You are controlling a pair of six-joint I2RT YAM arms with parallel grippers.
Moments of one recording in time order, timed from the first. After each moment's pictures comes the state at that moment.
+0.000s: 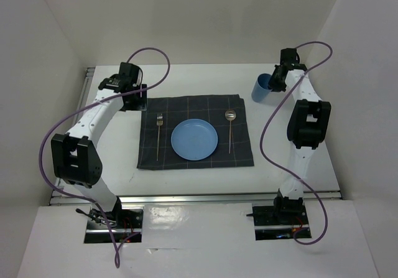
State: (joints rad) left arm -0.17 1.67 1.50 -0.85 -0.23 -0.19; right arm -0.09 2.18 1.92 -0.67 0.02 0.38
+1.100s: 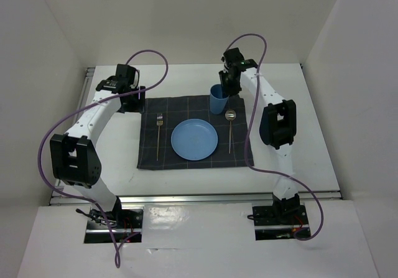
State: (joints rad) left arm -0.14 1.66 1.47 -0.82 -0.17 -0.14; right arm 0.31 2.29 2.15 -0.90 0.00 0.15
